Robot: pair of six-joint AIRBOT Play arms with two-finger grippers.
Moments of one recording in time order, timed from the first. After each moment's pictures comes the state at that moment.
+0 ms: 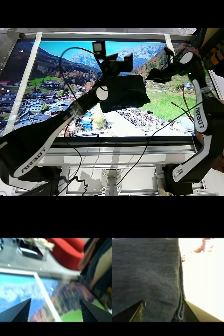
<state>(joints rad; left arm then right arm) -0.74 -1.59 1.41 0.73 0.36 -1.11 -0.07 -1.88 1.80 -1.08 1.26 1.39</state>
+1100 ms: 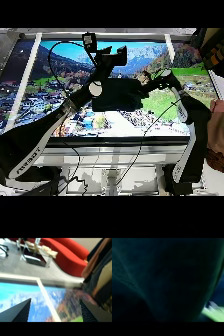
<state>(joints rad) -0.69 -1.56 1.41 0.73 0.31 -1.11 0.00 -2.19 1.81 -0.71 1.42 1.35</state>
